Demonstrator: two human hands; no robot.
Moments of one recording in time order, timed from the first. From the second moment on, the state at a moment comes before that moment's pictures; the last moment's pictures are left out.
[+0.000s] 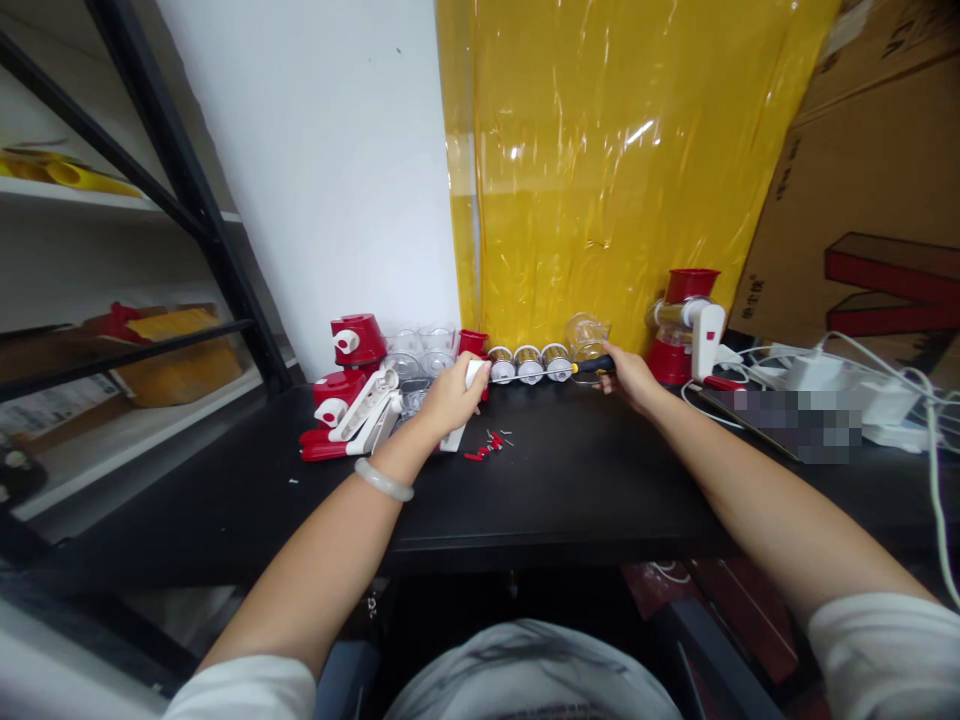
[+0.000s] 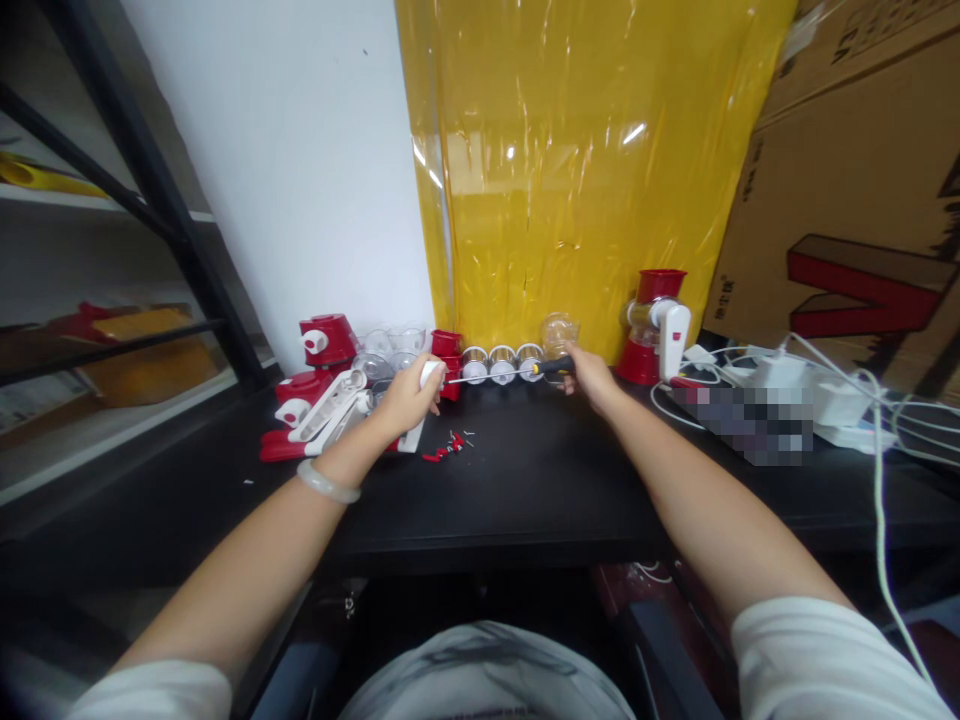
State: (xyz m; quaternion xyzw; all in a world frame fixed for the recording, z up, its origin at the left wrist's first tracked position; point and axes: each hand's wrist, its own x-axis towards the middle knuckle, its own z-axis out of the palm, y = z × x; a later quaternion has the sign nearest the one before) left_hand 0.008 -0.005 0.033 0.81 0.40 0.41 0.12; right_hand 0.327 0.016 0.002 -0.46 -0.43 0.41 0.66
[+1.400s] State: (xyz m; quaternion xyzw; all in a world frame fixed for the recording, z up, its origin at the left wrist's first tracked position) left_hand 0.007 -0.001 0.031 0.80 0.41 0.43 0.13; right_hand 0.317 0.005 0.014 -0.40 -0.40 0.46 0.68
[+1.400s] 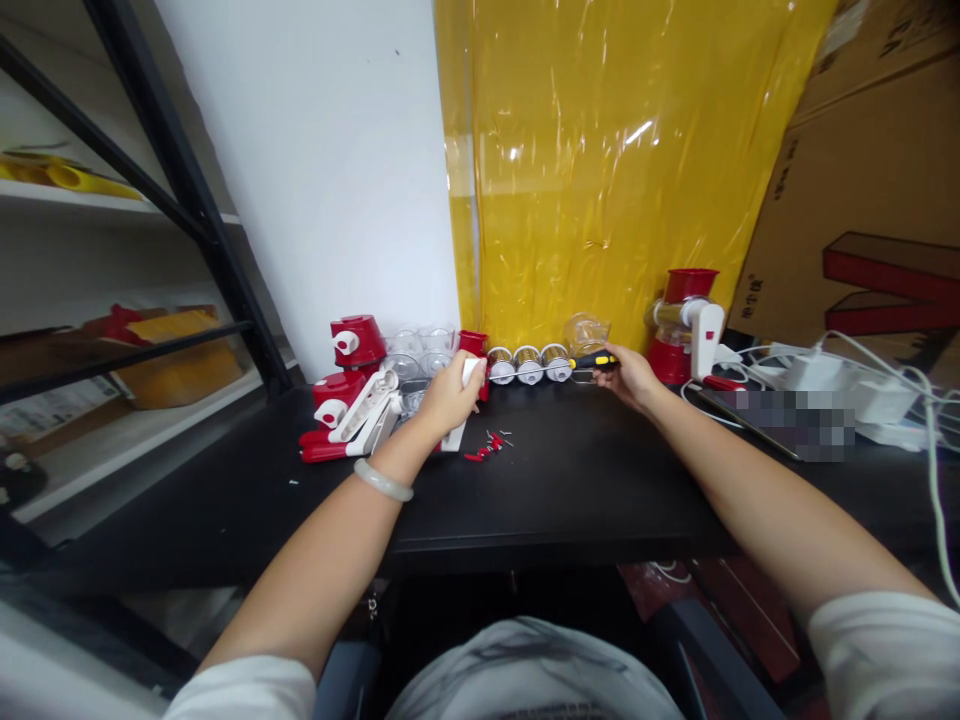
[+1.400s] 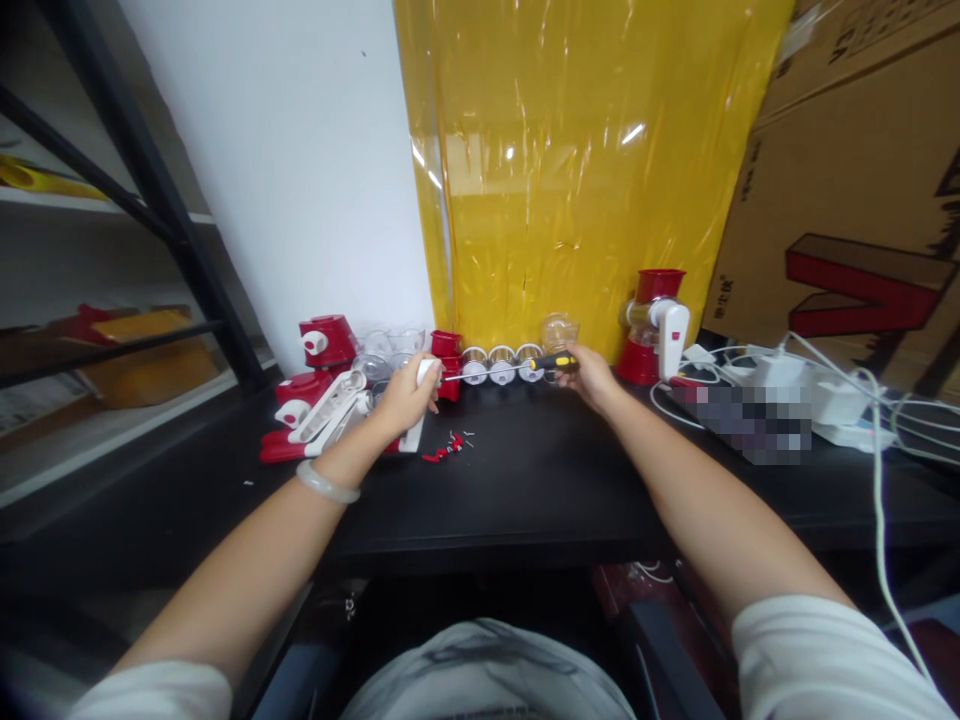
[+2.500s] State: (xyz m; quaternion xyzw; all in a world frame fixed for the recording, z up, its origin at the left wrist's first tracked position) left_hand 0.006 0.000 0.031 0.79 0.39 0.44 0.12; right_hand 0.317 0.004 0.008 -0.49 -0.43 0.43 0.62
